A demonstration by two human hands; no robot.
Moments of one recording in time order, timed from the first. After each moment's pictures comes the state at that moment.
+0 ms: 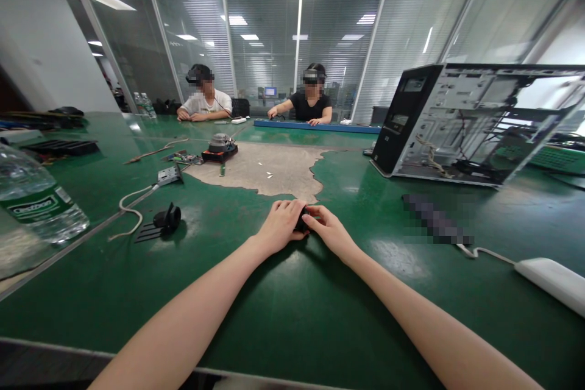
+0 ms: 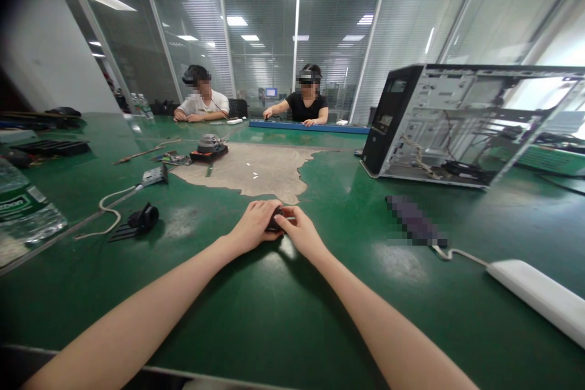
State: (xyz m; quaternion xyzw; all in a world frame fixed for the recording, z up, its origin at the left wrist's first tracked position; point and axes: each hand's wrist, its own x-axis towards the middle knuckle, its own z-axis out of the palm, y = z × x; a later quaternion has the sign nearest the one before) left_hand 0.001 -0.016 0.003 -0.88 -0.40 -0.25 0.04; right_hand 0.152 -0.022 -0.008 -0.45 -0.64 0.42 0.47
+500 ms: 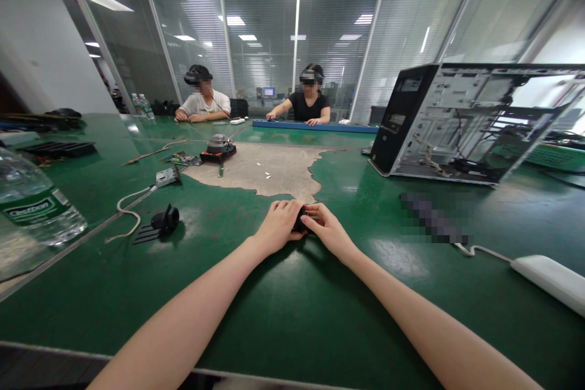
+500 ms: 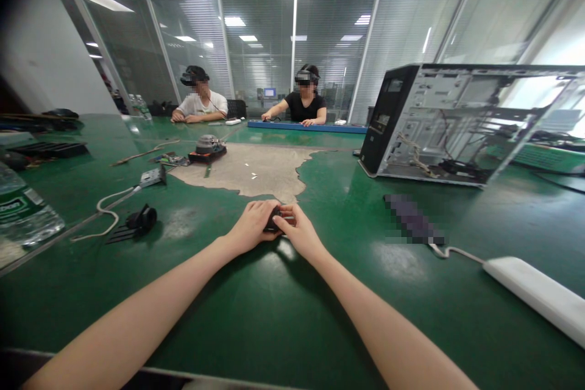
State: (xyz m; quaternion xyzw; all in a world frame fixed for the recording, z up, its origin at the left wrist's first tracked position) left_hand 0.002 -0.016 0.003 -0.88 -0.40 -0.26 0.03; right_hand 0.152 -0.024 -0.010 -0.42 -0.64 0.43 0.48
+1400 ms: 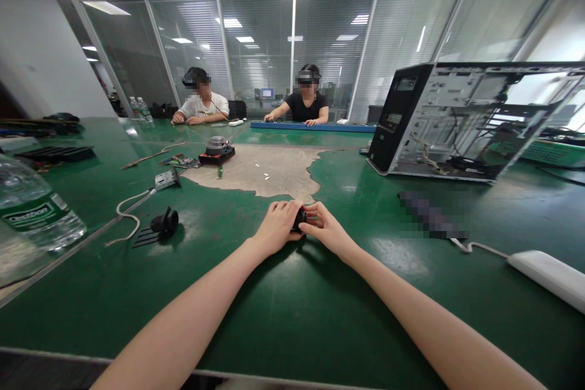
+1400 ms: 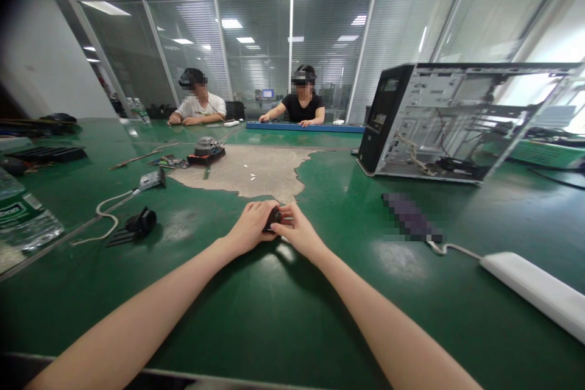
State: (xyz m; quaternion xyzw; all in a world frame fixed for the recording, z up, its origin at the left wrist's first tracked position) left_hand 0.003 -0.017 0.004 -0.88 -0.41 -0.24 0.03; right_hand 0.155 -0.029 -0.003 -0.39 -0.63 0.48 0.47
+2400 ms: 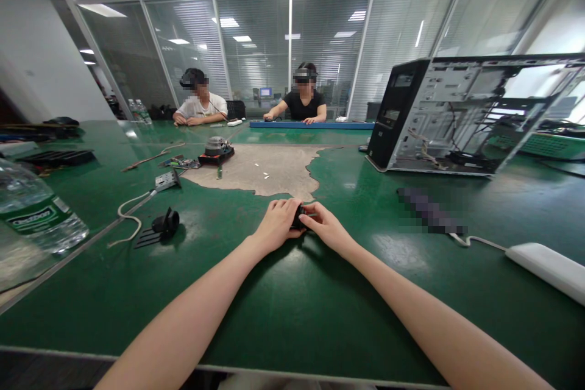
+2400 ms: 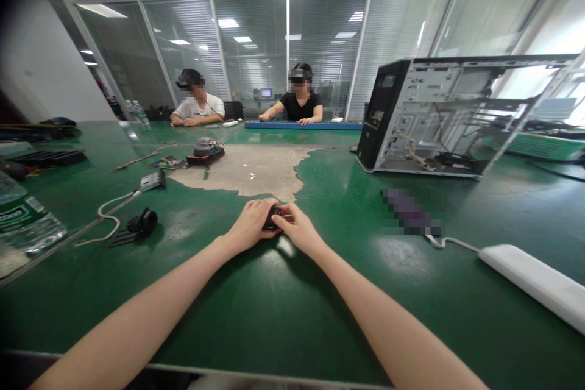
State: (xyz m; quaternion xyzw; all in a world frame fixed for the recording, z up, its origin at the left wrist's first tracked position) left_hand 0.003 -0.018 0.006 -0.88 -0.40 -0.25 0.03; right_hand 0.156 -0.026 -0.006 -0.42 -0.66 0.42 0.46
